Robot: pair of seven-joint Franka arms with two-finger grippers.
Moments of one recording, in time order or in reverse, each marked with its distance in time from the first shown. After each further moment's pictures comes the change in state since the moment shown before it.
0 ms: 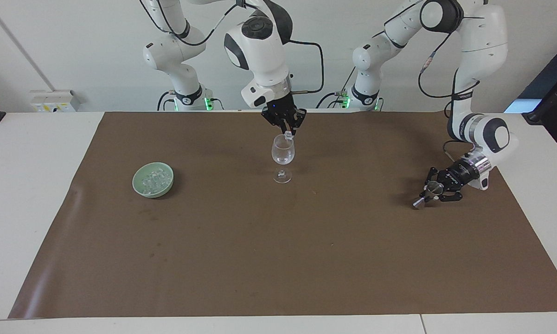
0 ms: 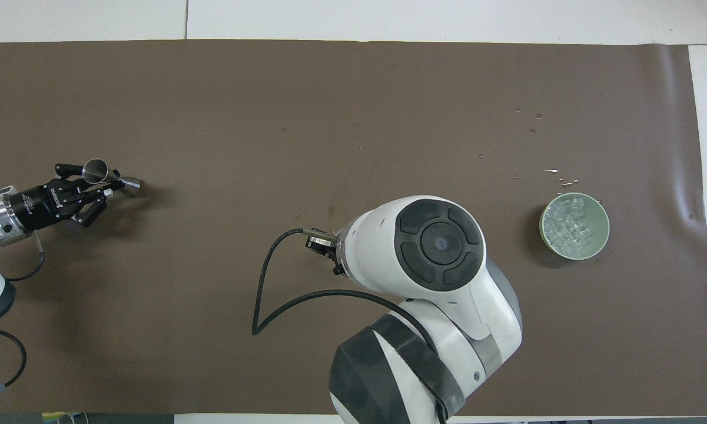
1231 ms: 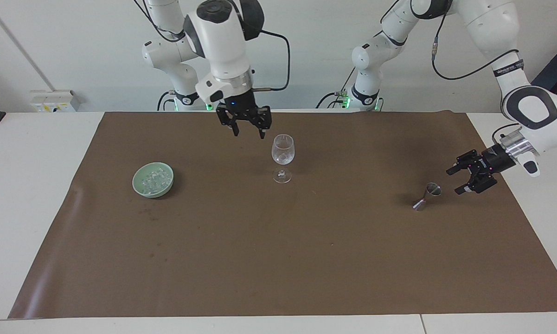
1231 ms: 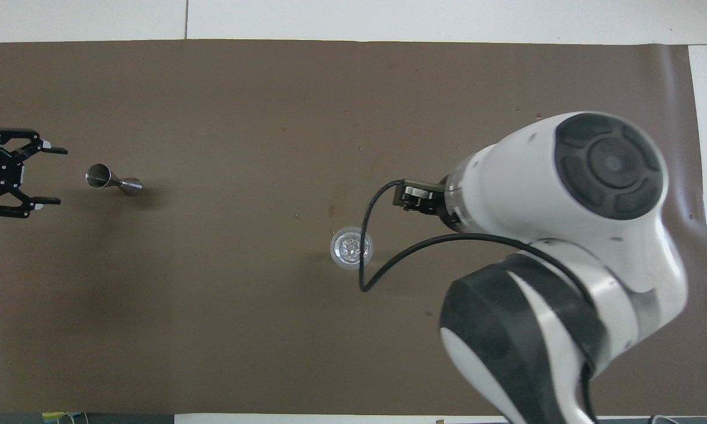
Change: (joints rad) left arm -0.126 -0.176 -0.015 0.298 0.802 -0.006 0.176; right arm -0.257 -0.086 -0.017 0.094 -0.122 -0.247 -0.359
